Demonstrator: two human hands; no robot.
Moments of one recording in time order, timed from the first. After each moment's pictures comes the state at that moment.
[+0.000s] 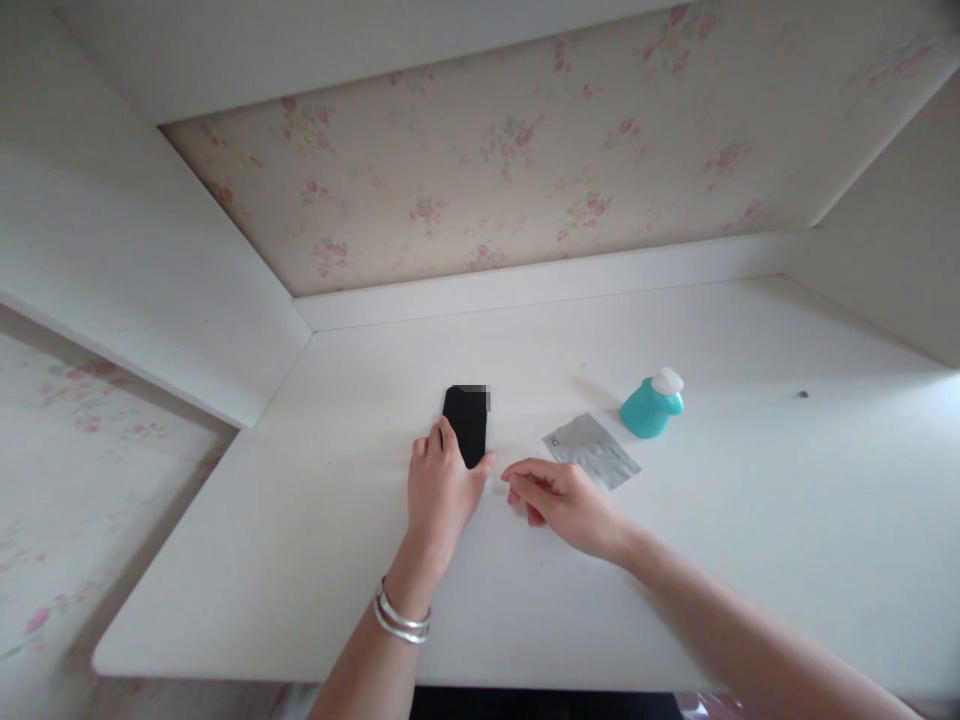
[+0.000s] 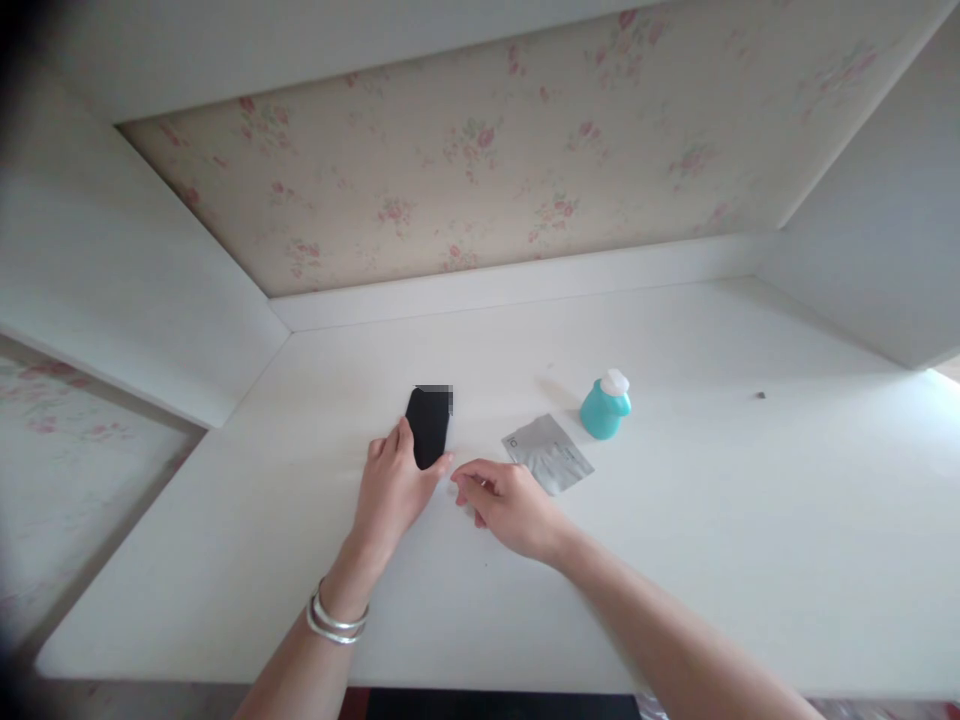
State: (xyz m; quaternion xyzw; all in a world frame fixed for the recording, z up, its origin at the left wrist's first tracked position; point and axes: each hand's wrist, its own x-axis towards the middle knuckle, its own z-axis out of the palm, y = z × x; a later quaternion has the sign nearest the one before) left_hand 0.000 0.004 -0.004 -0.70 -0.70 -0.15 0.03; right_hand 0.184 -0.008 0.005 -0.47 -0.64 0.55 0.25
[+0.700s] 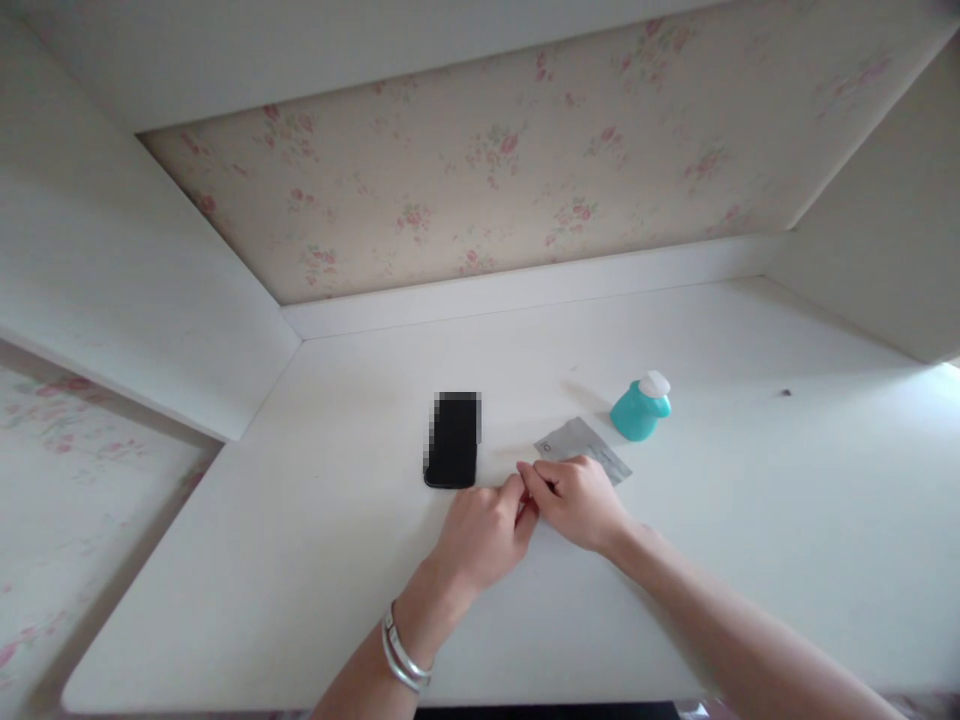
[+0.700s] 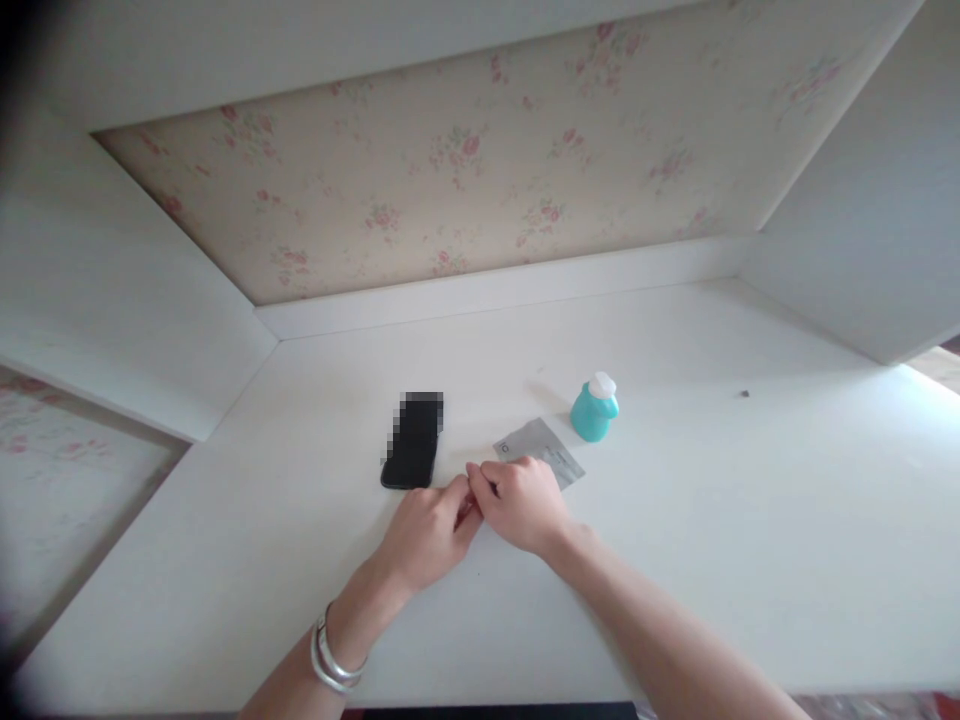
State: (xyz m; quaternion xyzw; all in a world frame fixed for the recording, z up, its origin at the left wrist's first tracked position) left_hand 0.033 -0.020 0.005 -0.83 -0.52 -0.12 -0.17; right_hand 0.193 0.000 0.003 -0.57 -0.76 0.21 0.22
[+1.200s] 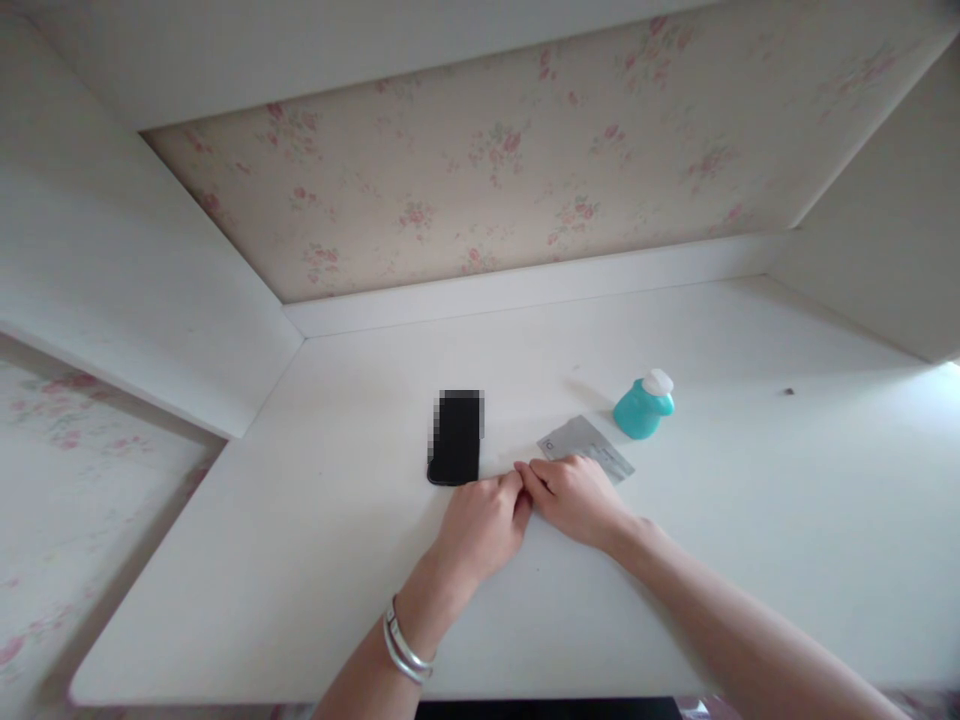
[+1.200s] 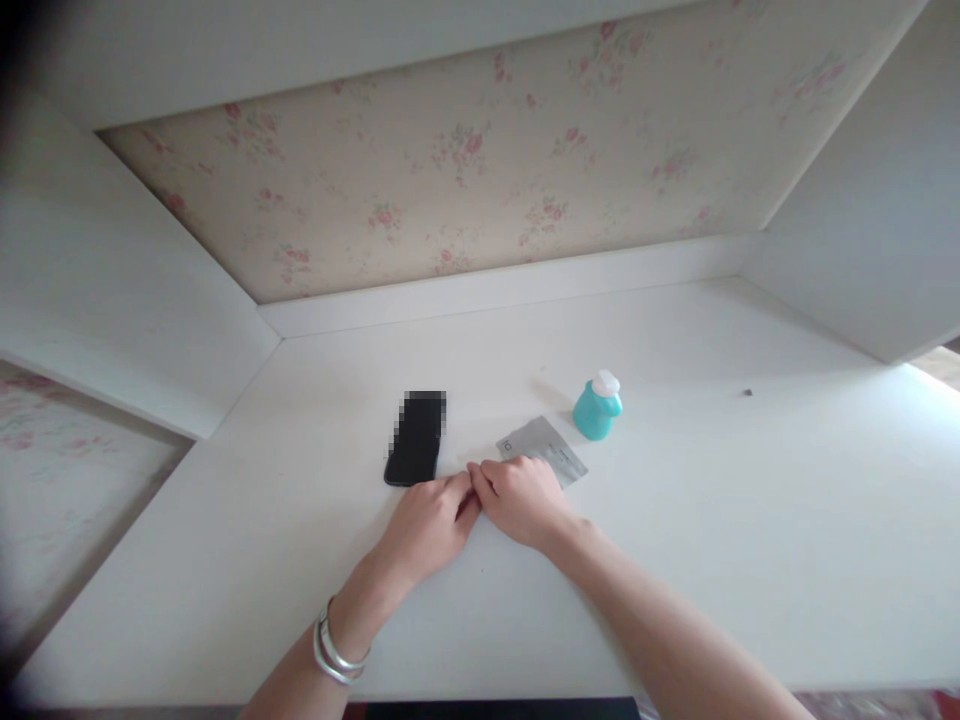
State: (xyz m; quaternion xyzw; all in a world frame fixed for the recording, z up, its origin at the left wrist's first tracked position) left_hand 0.031 -0.016 0.006 -0.82 -0.54 -0.08 -0.17; right_hand 0.191 0.004 -0.002 -0.56 -0.80 0.15 0.12
